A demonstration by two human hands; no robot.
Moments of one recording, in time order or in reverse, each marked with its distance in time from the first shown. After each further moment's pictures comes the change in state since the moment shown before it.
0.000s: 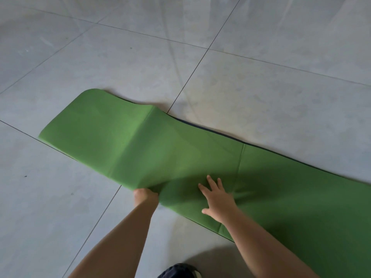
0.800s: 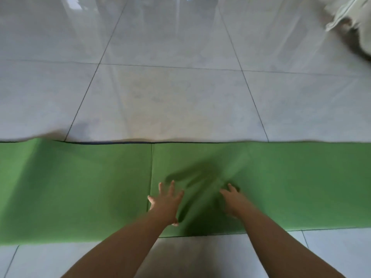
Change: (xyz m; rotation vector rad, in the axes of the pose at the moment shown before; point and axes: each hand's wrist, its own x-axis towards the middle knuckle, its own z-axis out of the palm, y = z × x) left_hand -0.156 0.096 0.151 1.255 -0.334 1.191; right_hand -0.146 0.203 0.035 0.328 -0.060 0.613
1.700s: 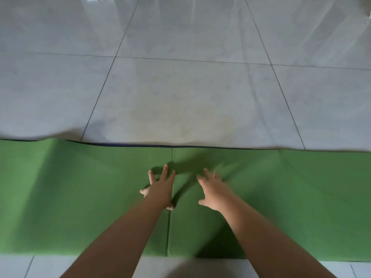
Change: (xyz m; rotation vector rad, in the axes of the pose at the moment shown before) left_hand 0.030 -0.088 -0.036 -0.272 -0.008 -0.200; right_hand 0.042 -0.125 -0.036 -0.073 0.097 -0.277
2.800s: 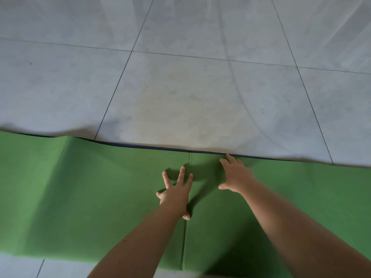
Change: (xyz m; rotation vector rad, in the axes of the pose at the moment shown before) left_hand 0.013 -0.008 -0.002 0.023 -0.033 0.044; right_hand 0.056 0.009 -0.046 -0.075 0.045 0.120
